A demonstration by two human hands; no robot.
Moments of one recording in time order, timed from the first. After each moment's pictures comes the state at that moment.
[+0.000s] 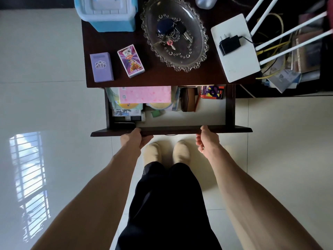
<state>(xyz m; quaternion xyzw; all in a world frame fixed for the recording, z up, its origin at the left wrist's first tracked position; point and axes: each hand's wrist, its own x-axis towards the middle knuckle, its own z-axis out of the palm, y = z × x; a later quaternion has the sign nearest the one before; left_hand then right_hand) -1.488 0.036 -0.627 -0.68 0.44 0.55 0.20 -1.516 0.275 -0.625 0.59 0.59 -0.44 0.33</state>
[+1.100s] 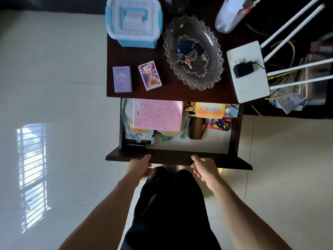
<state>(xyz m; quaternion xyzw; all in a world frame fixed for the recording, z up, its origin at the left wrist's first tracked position) -1.442 0.016 -0.583 -0.63 0.50 0.43 0.40 -1.482 0.250 -0.586 0.41 0.70 -0.31 0.48</state>
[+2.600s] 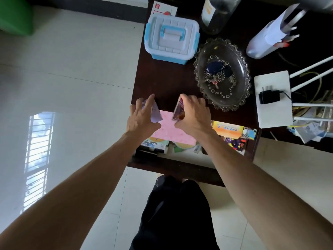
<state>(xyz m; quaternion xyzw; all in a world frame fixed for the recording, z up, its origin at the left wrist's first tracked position) -1.586 -0.076 -0.564 -0.22 0.92 0.24 0.22 -1.663 0.096 -0.547 -0.16 0.93 -0.13 0.30</state>
